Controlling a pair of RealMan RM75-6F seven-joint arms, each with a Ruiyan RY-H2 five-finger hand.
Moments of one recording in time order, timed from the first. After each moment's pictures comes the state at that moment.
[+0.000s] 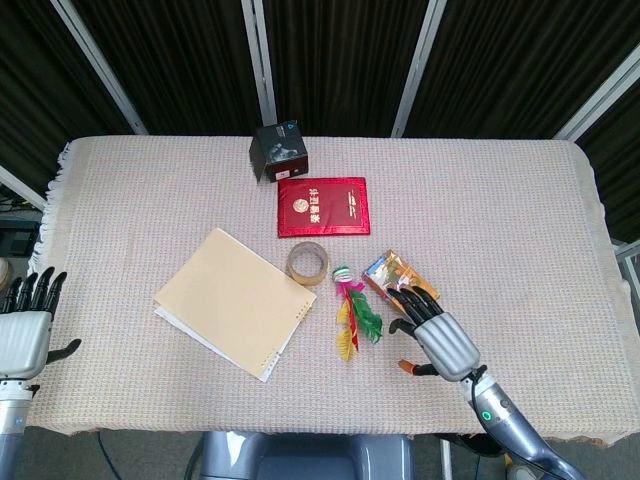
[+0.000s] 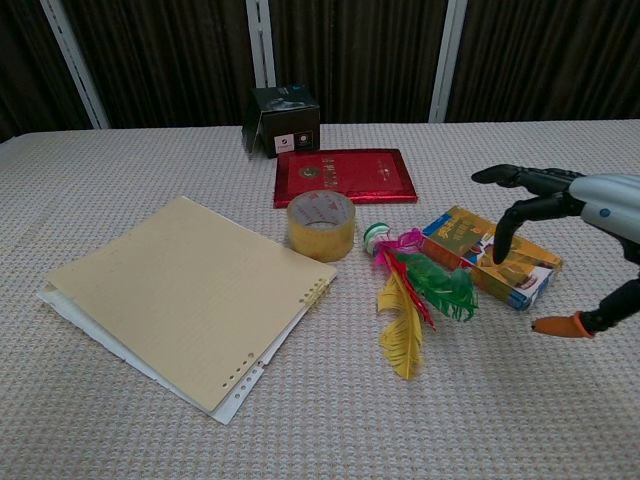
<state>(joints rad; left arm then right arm) -0.13 -1.27 -0.08 -1.51 1.36 1.41 0.33 0.38 -1.41 0.05 -1.57 -1.72 1.18 -0.04</state>
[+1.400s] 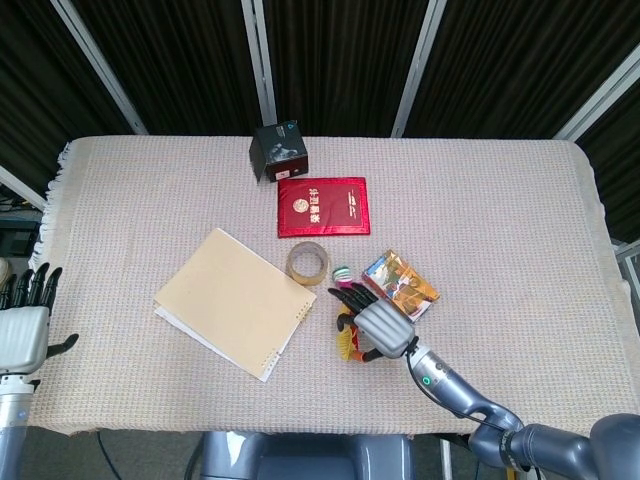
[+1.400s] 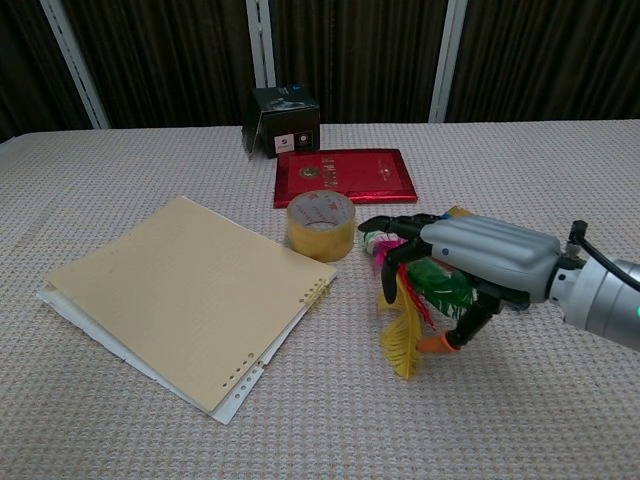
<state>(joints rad) -0.14 -1.30 -0.10 -1.49 1.32 1.42 0.36 0.63 -1.66 0.06 -1.25 -1.71 1.02 0.14</state>
